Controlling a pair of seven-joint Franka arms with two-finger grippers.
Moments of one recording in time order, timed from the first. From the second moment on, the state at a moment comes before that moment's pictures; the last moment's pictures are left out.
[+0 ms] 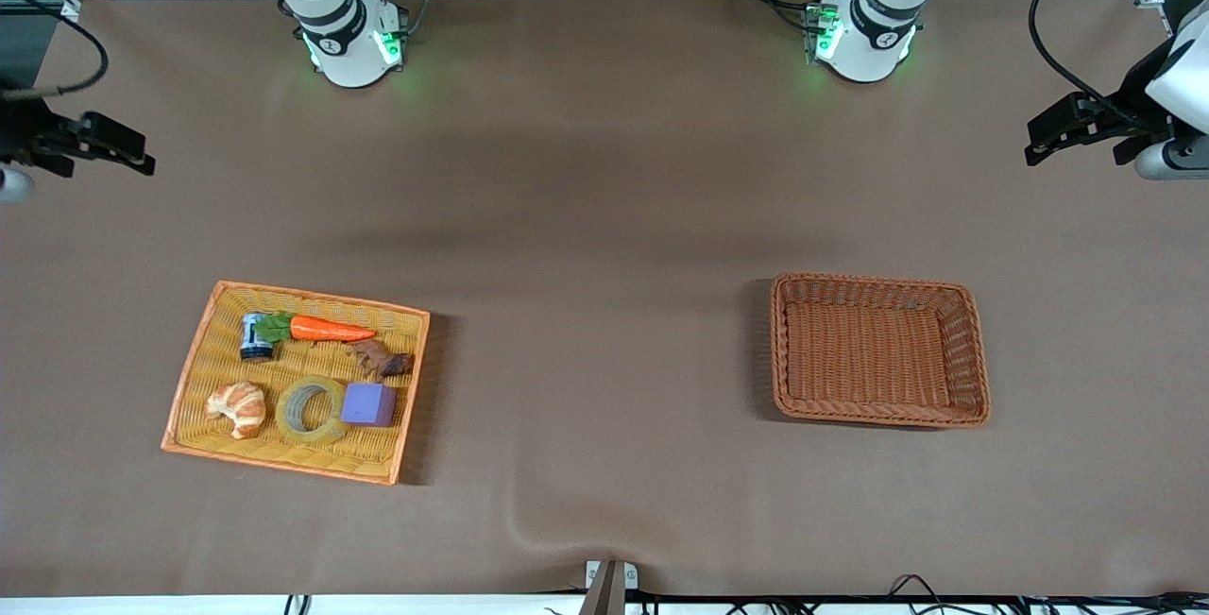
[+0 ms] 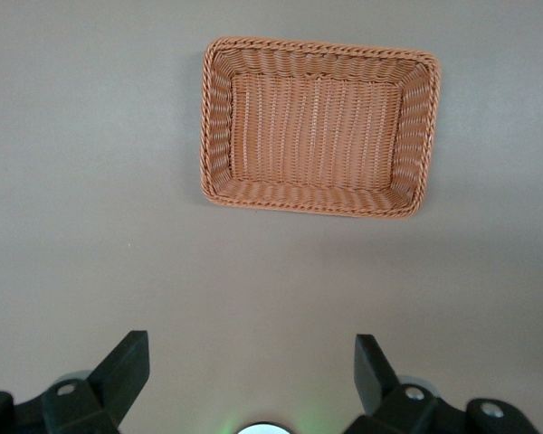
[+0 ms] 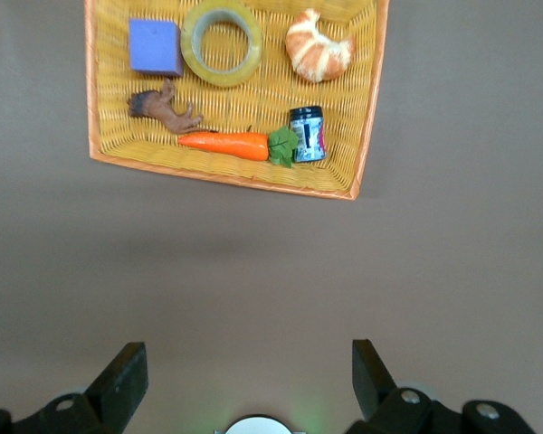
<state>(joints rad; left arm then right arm) 0.02 -0.04 -0.08 -1.57 0.01 1.49 -0.06 -0.10 0.00 0.05 -1.61 0.01 1.47 -0.07</state>
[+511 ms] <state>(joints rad) 0.02 -0.05 -0.08 -1.57 0.01 1.49 -0.06 -0.10 0.27 0.04 -1.62 0.01 1.67 -0.07</state>
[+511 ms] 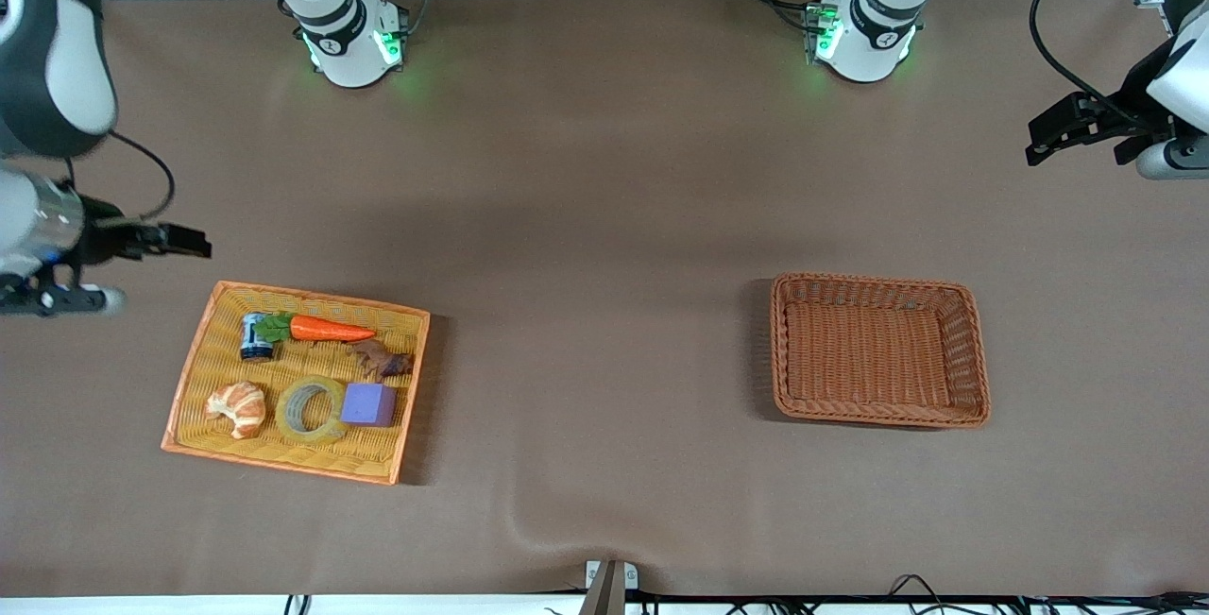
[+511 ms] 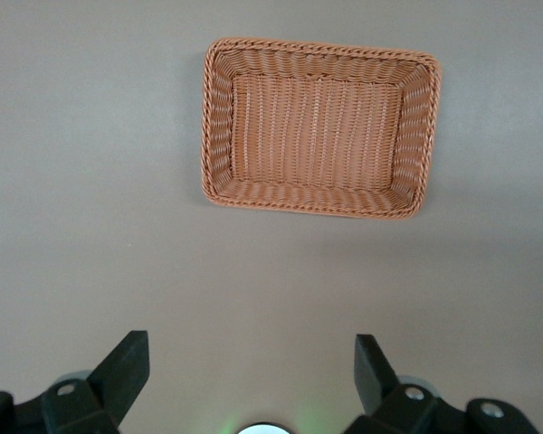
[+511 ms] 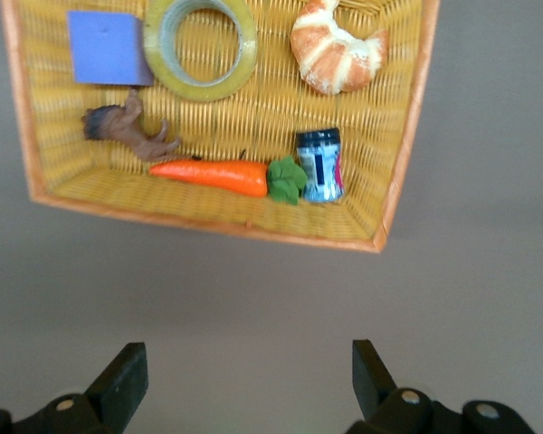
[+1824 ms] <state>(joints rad) 0.02 -0.05 -0.08 -1.58 0.01 1.49 -0.06 -0.04 0.68 0.04 -1.51 -0.01 2.11 -0.32</state>
